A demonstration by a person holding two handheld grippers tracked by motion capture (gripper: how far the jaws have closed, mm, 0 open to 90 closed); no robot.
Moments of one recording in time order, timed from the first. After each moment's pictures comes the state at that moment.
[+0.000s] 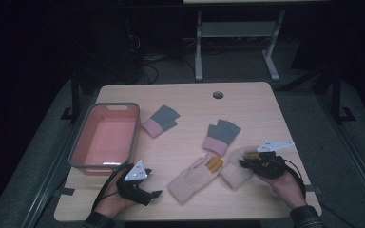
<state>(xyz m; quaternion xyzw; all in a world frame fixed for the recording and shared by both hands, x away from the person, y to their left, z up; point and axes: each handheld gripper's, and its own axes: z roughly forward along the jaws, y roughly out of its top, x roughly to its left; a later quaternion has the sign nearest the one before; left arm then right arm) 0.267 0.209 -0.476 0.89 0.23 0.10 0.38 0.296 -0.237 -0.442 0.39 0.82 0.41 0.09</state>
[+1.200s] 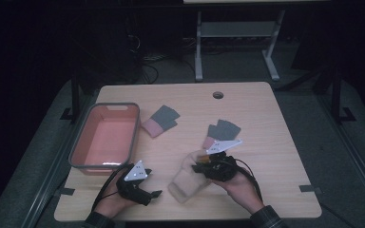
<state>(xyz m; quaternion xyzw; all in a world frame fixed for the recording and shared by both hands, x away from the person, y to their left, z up) 0.267 0.209 -0.476 0.89 0.23 0.10 0.38 0.285 -0.100 -0.412 0.33 0.84 0.43 0.02</state>
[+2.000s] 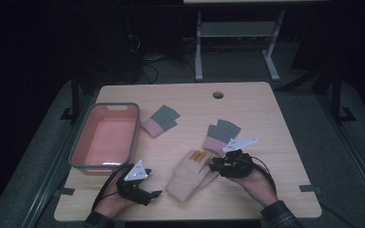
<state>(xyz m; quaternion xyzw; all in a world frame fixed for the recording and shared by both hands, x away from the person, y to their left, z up) 0.267 0.209 -0.476 0.89 0.23 0.10 0.38 0.297 -0.146 -0.426 0.35 0.85 0.41 0.05</state>
